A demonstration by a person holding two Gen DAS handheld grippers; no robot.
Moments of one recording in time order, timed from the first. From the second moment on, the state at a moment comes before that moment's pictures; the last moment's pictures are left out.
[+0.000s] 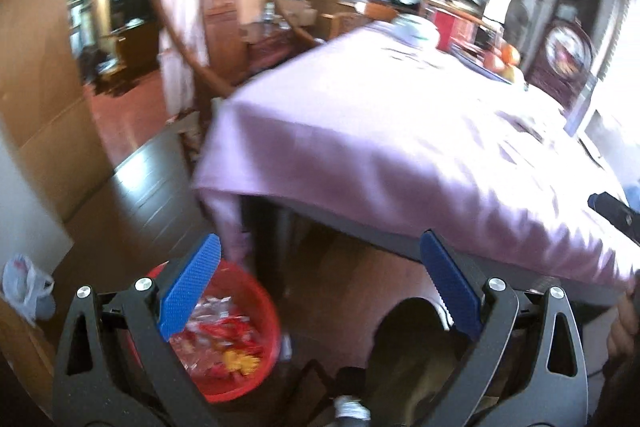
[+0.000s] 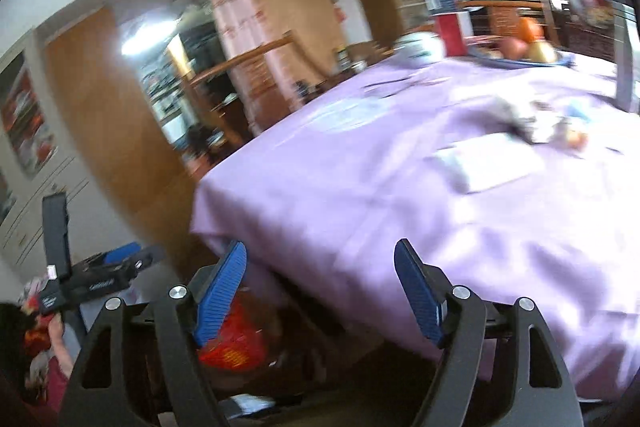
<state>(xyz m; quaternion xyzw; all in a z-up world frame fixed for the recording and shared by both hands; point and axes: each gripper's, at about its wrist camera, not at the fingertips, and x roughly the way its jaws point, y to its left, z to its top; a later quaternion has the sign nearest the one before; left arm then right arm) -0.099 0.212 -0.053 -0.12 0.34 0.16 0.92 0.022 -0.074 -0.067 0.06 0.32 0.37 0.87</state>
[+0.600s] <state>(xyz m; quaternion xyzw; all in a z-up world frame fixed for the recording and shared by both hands) 0.095 0.050 -0.035 0.02 0.37 0.00 0.93 0.166 -0.220 -0.071 0.10 0.30 0.18 0.93</state>
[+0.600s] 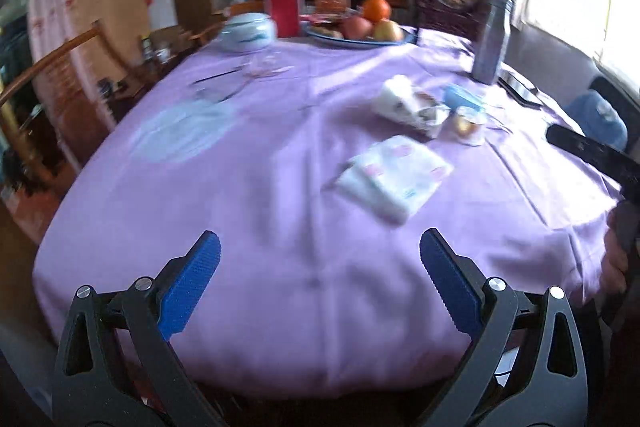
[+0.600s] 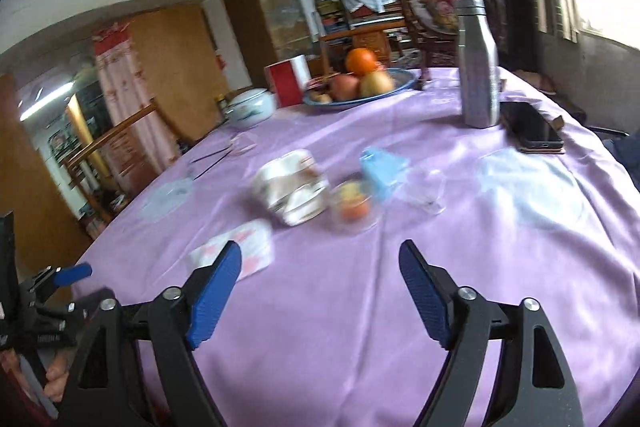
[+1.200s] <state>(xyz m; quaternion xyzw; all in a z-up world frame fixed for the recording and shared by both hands) 0.213 -0.016 -0.088 0.05 0.49 -0.05 0.87 0.207 -0.231 -0.093 0.11 0.35 0.17 0.91</state>
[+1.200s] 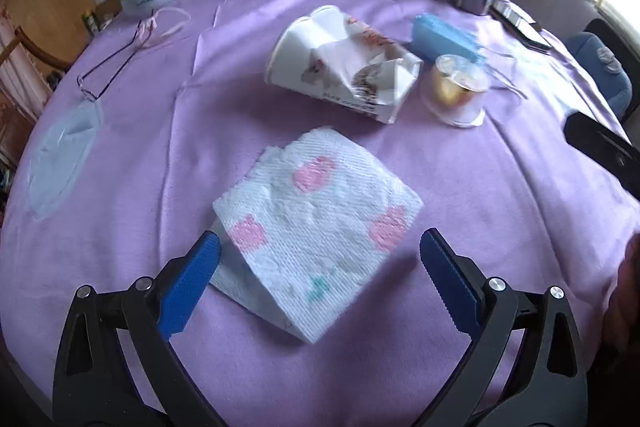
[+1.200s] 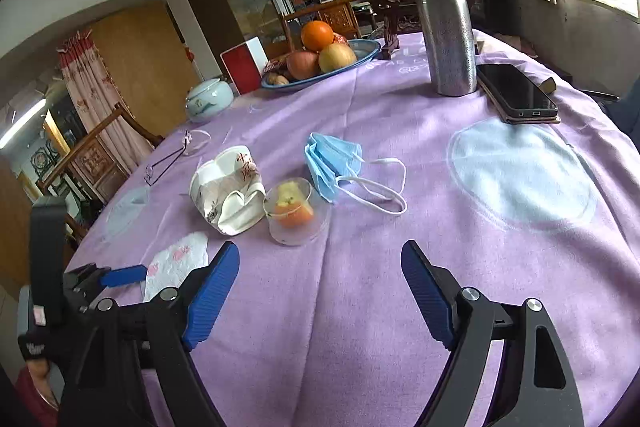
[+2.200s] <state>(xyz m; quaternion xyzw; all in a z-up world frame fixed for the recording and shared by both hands) 0.226 0.076 -0.075 -0.15 0.44 0.00 0.89 0.292 -0.168 -0.106 0.05 0.44 0.17 0.88</state>
